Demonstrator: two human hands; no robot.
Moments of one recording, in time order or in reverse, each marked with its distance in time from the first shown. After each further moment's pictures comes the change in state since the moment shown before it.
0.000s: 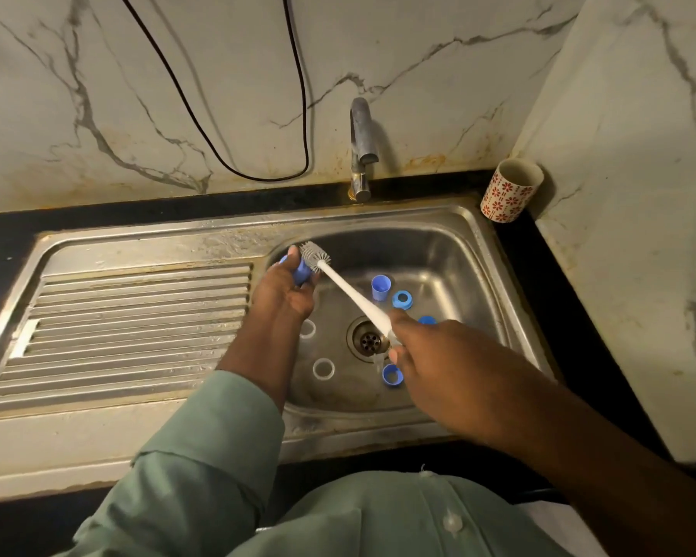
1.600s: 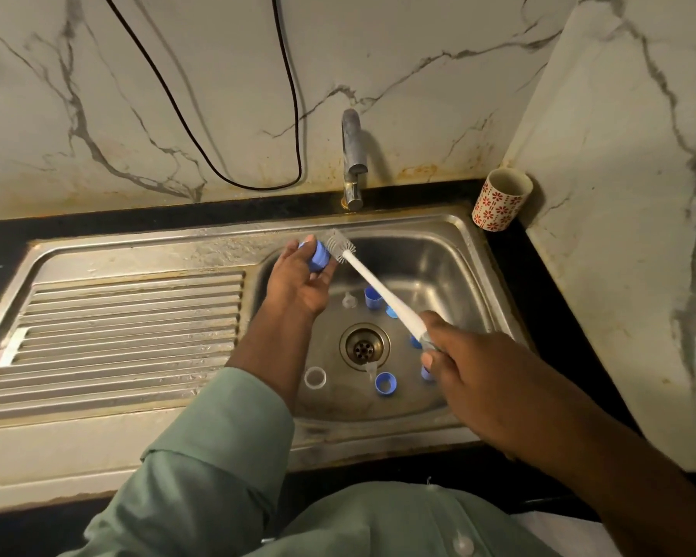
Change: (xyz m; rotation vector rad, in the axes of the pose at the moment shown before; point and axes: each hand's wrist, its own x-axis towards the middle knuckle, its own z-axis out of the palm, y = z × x) left_hand -0.013 -0.015 0.029 -0.023 -0.078 0.047; right_hand -0.018 0.034 -0.005 0.254 0.122 0.034
